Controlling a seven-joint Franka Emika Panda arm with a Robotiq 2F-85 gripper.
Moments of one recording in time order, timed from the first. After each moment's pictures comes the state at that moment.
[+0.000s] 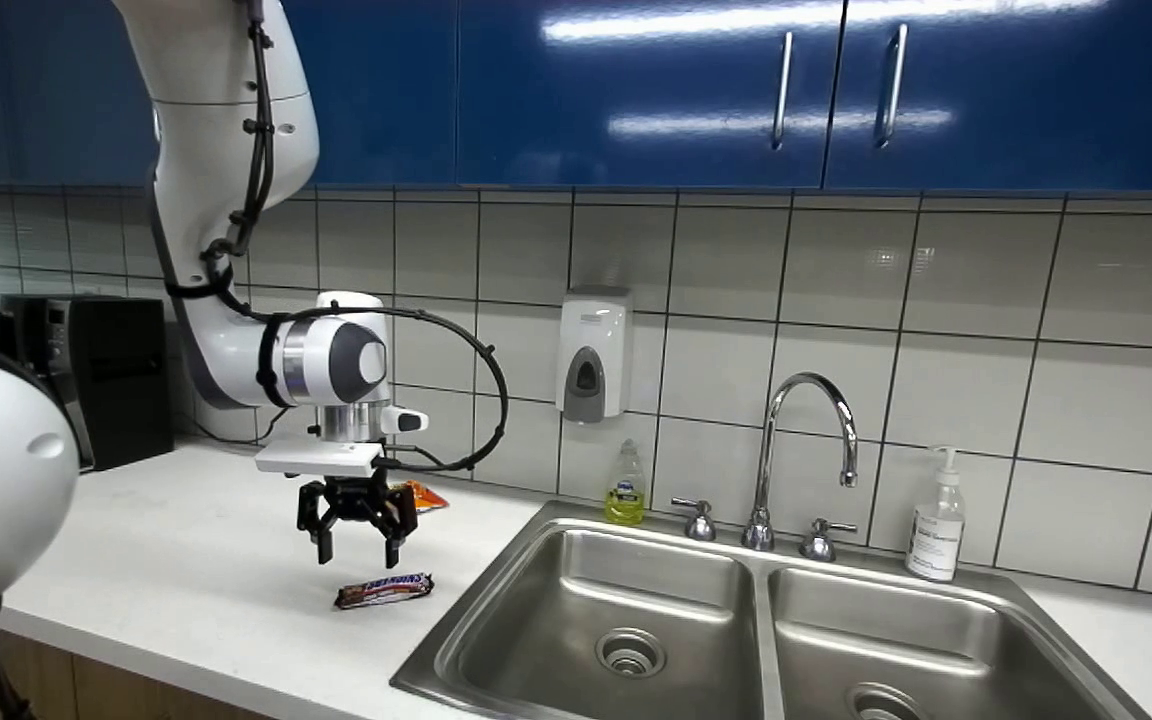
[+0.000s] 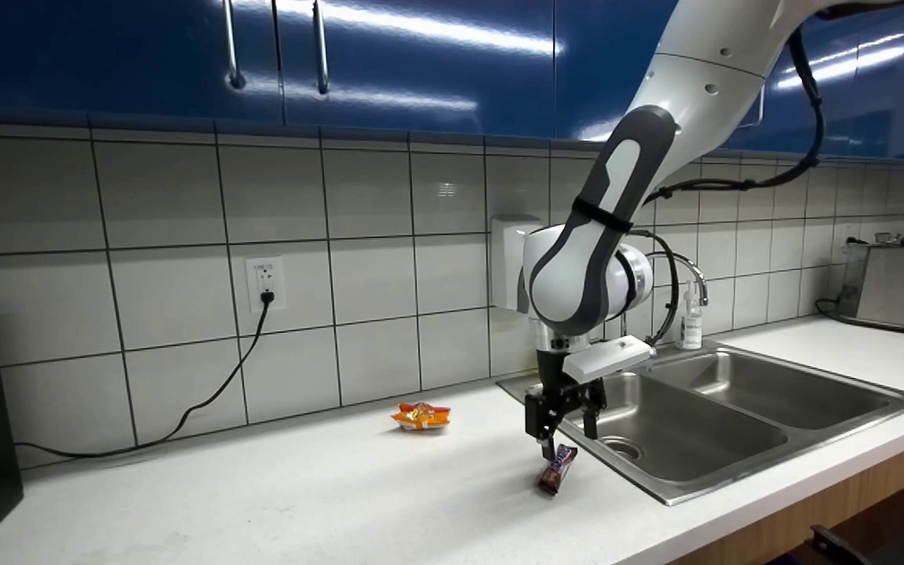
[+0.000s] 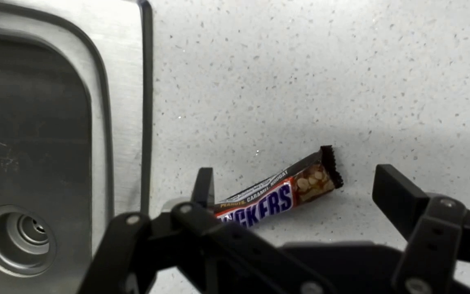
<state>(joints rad) 0.10 0.20 0.08 -2.48 -0.16 2.62 0.11</state>
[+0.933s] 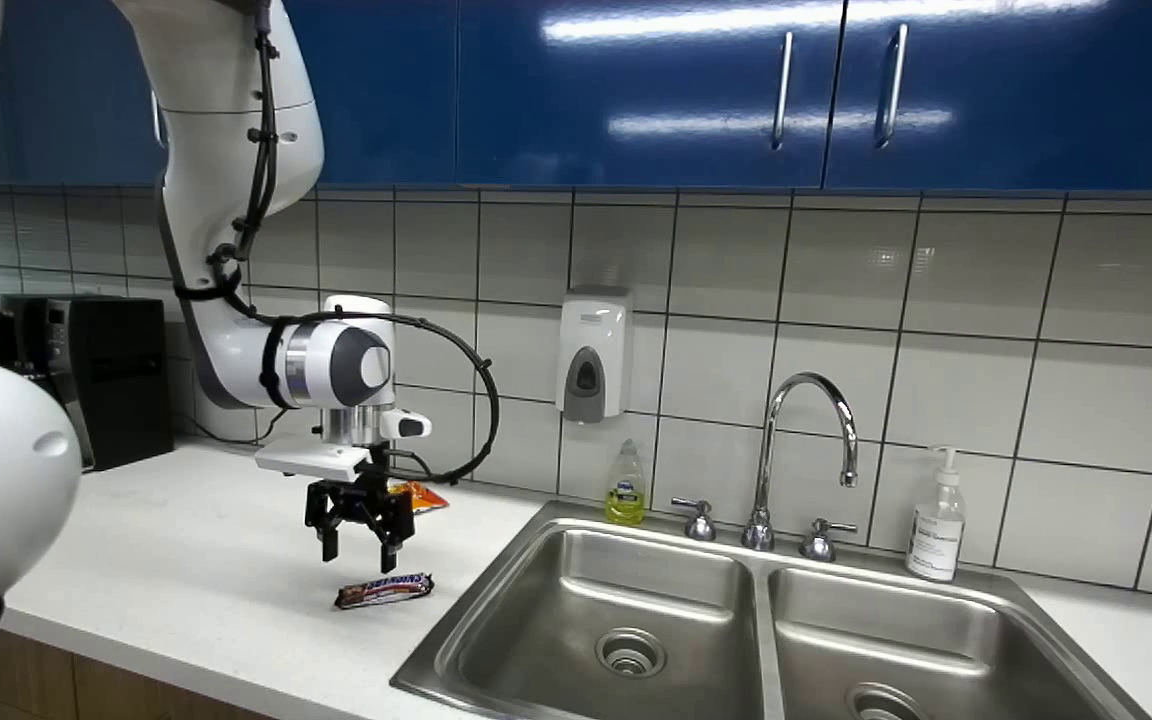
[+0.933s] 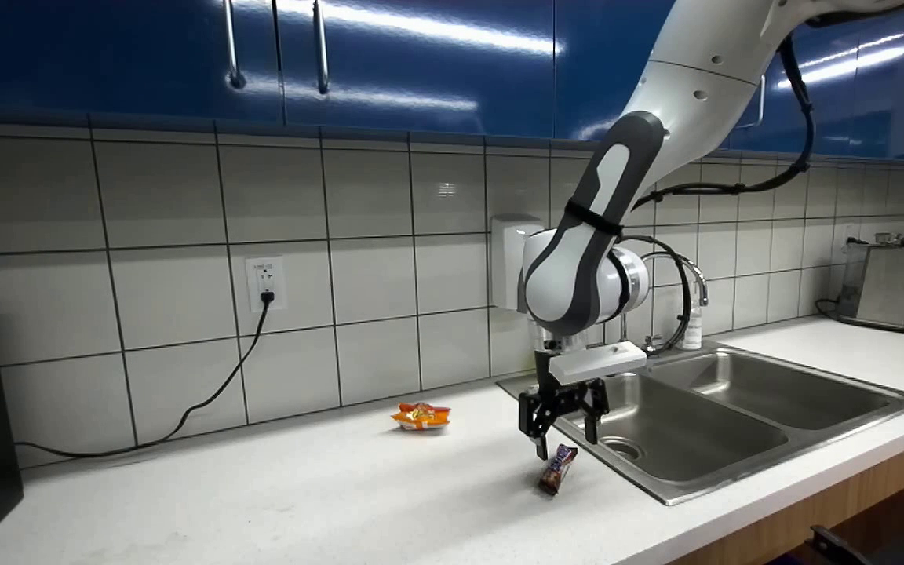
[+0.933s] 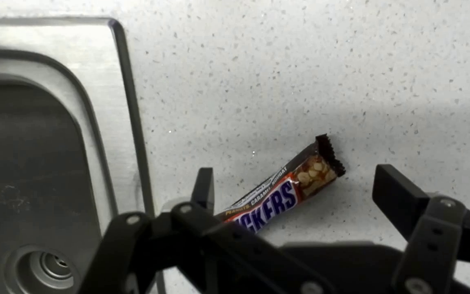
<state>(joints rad) 0.12 0.22 0.06 -2.46 -0.11 2.62 0.25</state>
